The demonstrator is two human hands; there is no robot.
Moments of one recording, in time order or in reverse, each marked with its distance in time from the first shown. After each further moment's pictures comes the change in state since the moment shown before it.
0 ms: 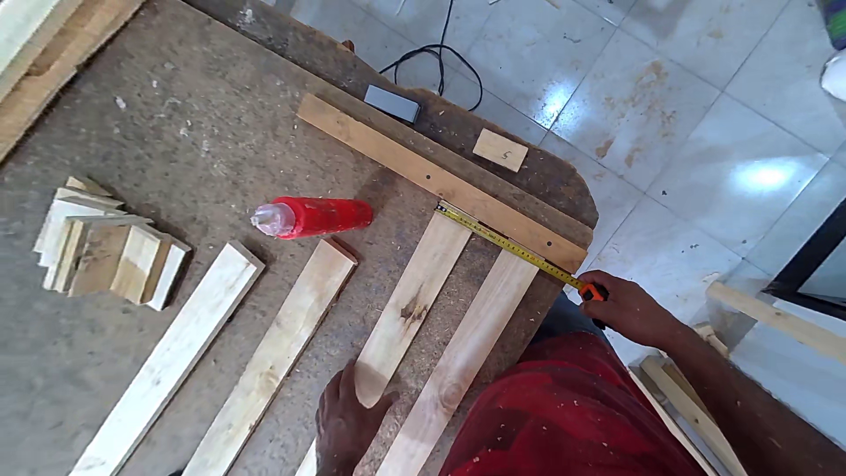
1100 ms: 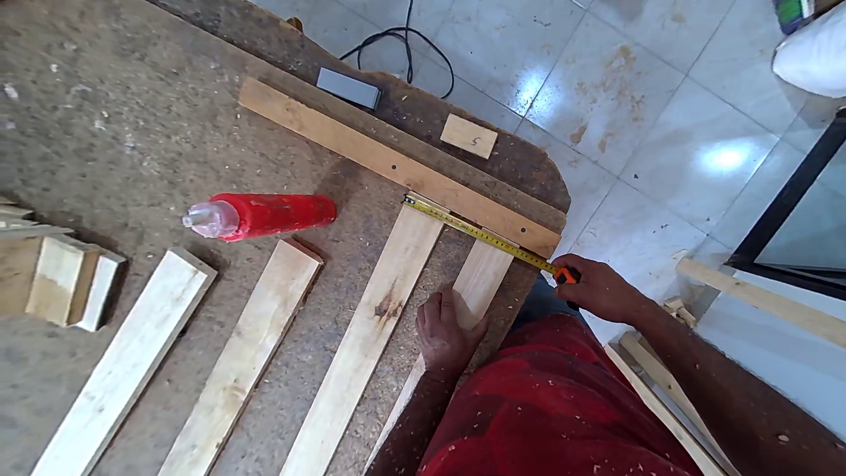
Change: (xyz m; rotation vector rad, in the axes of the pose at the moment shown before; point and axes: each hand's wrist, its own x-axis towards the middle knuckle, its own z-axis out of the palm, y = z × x) left_hand 0.028 0.245 0.030 -0.146 0.240 0.343; right_hand -0.001 0.004 0.003 -0.027 0.044 -0.045
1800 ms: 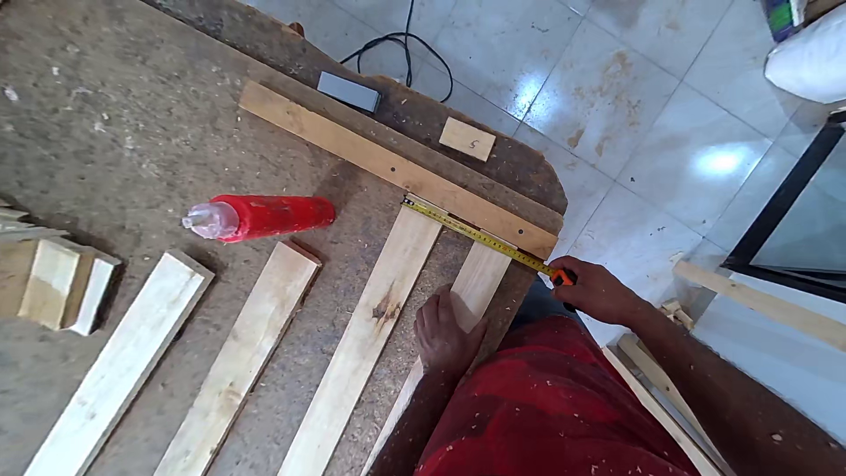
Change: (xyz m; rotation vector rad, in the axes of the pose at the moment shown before) left_hand 0.002 0.009 -0.008 0.006 -0.058 -0.038; right_hand -0.001 -0.001 0.001 0.007 -0.007 0.025
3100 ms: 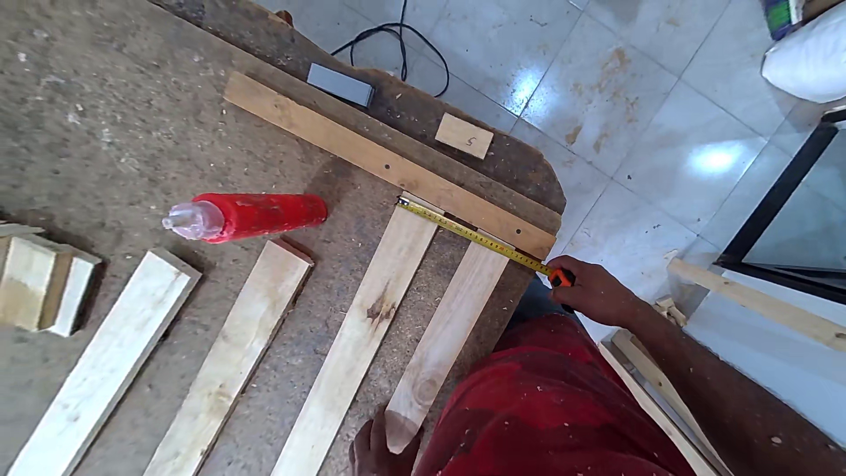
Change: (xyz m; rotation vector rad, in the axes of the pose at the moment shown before) left_hand -0.183 -0.136 -0.042 -0.030 -0.240 -0.328; right_hand -0.003 -0.006 -0.004 -0.039 -0.015 -0.021
